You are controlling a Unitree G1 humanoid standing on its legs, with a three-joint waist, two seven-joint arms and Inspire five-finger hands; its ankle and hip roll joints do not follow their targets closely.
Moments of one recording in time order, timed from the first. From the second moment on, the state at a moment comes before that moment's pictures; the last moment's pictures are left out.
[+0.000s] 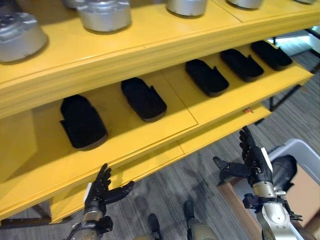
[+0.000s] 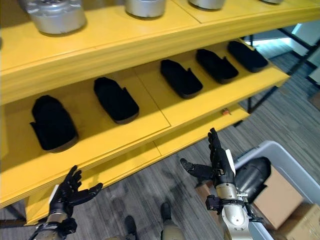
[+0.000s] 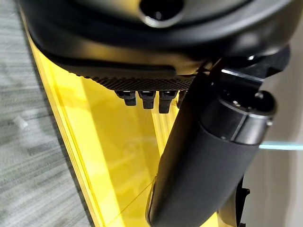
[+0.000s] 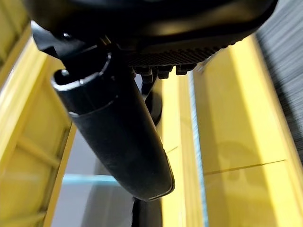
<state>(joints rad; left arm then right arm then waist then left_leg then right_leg) 0.43 0.38 0.00 0.04 -0.46 -0.12 0.15 0.23 -0.30 -0.04 -0.09 0.20 -0.17 -0.05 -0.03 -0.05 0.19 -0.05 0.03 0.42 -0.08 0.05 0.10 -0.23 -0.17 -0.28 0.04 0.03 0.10</state>
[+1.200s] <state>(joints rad) 0.35 0.30 -0.01 0.06 -0.46 -0.09 0.10 0.35 -0.30 -0.05 -0.11 0.23 -0.14 -0.02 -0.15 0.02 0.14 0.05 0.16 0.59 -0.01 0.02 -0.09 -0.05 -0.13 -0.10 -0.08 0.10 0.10</state>
